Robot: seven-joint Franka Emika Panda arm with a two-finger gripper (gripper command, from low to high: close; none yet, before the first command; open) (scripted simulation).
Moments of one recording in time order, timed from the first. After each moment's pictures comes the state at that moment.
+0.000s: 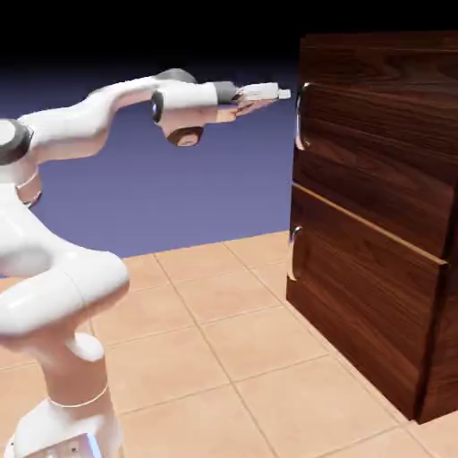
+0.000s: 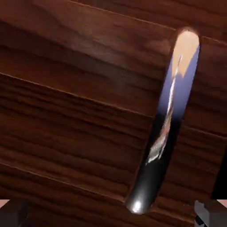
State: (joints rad) arm -1.11 -1.12 1.30 -2.02 2.07 3.11 2.81
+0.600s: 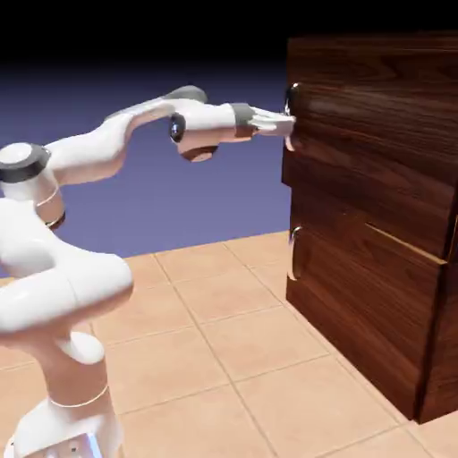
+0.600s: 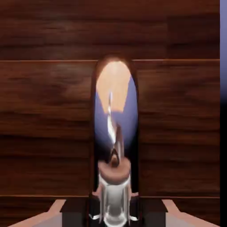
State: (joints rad) arm -1.15 -1.38 1.20 -2.16 2.27 2.76 2.90
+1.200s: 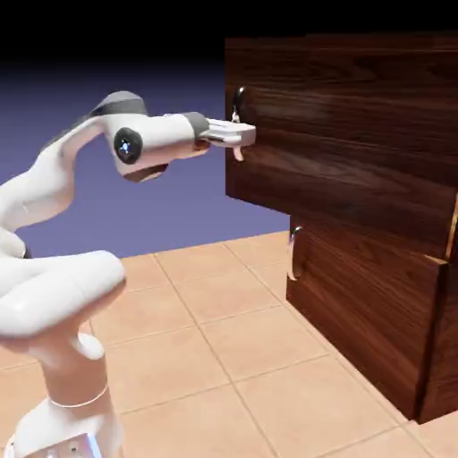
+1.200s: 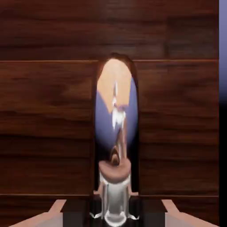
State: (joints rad) arm -0.85 -1.71 0.80 -2.80 2.24 2.04 2.78
